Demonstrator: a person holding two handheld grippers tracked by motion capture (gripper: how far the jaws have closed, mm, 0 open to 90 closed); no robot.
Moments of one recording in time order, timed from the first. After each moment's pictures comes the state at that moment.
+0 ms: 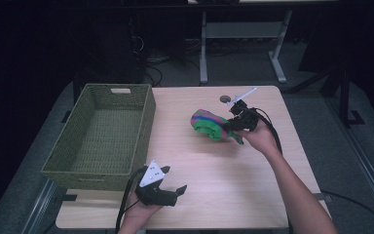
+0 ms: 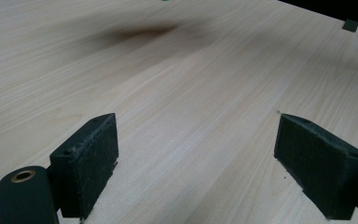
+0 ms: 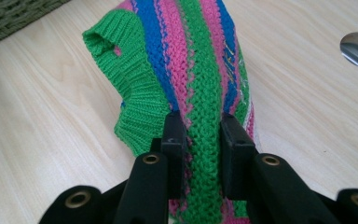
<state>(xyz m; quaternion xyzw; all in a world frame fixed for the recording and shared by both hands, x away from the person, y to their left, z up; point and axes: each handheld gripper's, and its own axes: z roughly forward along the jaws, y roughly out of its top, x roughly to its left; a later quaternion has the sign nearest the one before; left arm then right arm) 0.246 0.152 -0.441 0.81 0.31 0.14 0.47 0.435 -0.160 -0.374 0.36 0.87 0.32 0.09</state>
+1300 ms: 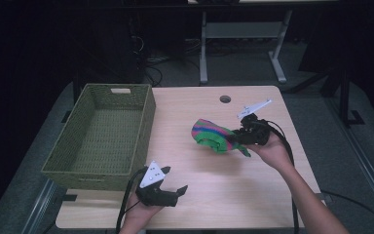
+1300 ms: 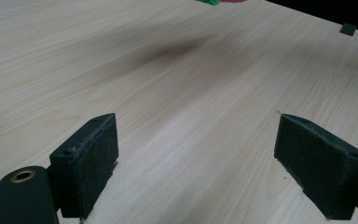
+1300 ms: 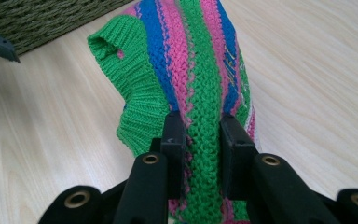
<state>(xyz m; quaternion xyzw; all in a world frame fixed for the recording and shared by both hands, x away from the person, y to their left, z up) 0.244 0.151 -0.440 0.81 0.31 0.14 0.48 0.381 -0.178 -0.367 0.32 0.87 0.36 0.07</state>
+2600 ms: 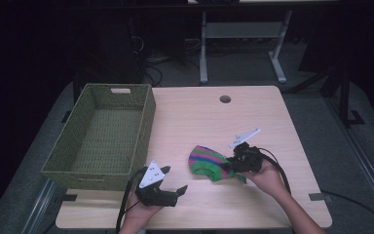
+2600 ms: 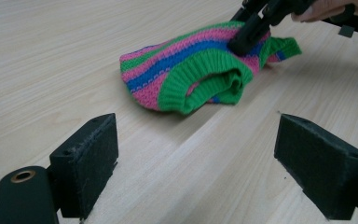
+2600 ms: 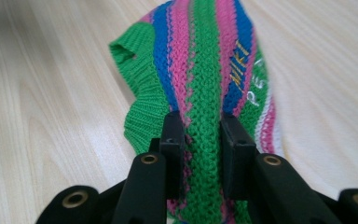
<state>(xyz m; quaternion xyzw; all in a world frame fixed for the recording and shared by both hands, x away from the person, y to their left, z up) 0.243 0.152 -0.438 0.81 0.31 0.14 0.48 0.337 -0.160 -0.431 0.31 0.89 0.33 0.02</state>
